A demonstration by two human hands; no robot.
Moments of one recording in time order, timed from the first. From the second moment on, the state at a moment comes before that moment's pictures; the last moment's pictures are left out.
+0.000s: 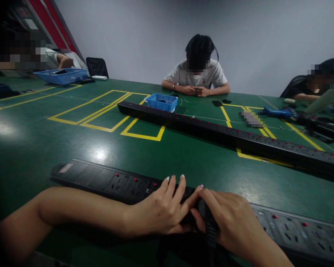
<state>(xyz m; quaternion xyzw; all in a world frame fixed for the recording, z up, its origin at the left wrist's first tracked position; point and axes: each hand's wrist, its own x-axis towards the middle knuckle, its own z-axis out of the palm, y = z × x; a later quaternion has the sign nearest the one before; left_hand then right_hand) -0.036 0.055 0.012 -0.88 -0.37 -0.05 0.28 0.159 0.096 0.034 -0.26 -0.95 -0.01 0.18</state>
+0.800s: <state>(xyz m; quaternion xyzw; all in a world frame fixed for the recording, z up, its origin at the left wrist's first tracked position) -0.035 0.055 0.012 -0.88 -0.38 -0.05 0.28 0.158 0.097 0.034 -0.26 -0.95 0.00 0.18</state>
